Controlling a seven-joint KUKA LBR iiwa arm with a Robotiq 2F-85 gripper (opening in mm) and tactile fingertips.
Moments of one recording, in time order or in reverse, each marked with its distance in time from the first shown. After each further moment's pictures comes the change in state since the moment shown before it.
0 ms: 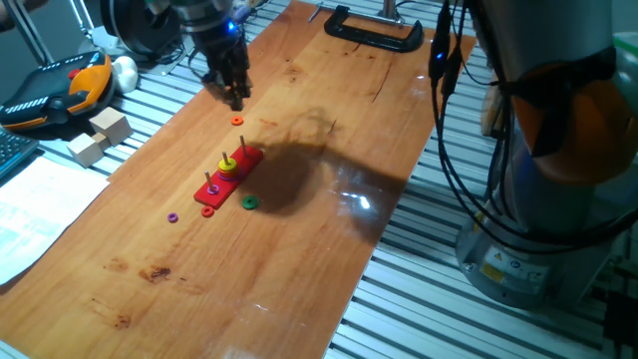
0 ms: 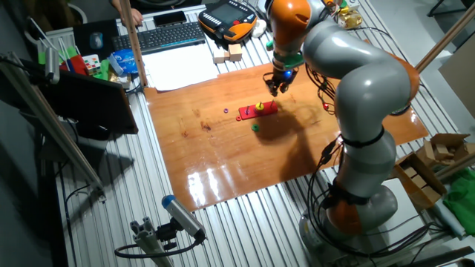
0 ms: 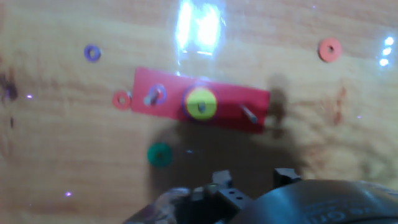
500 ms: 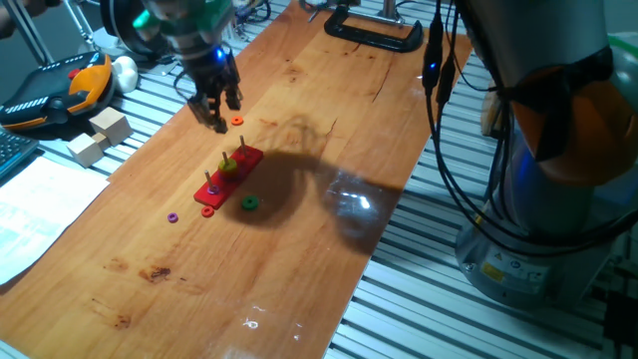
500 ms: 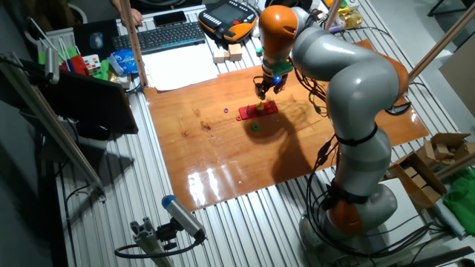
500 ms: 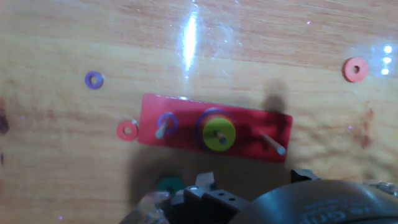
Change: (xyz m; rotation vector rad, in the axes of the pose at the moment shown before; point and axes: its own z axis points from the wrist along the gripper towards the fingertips) arm -0.021 0.020 0.041 0.007 -0.037 0.026
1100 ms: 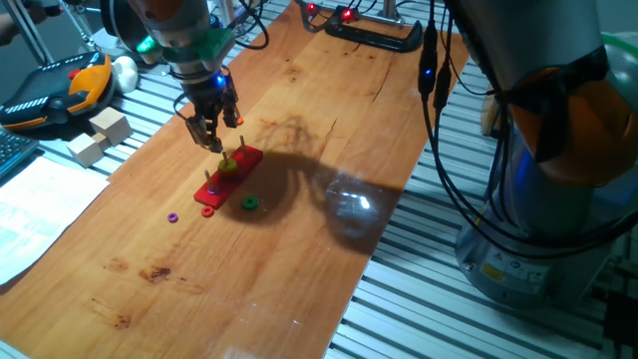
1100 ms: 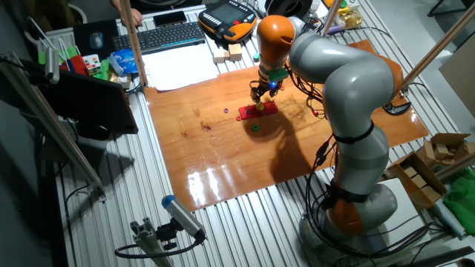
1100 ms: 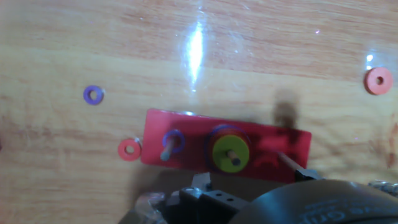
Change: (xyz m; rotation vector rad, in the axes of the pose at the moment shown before) arm -0.014 0.008 0.031 -0.018 -0.029 0.004
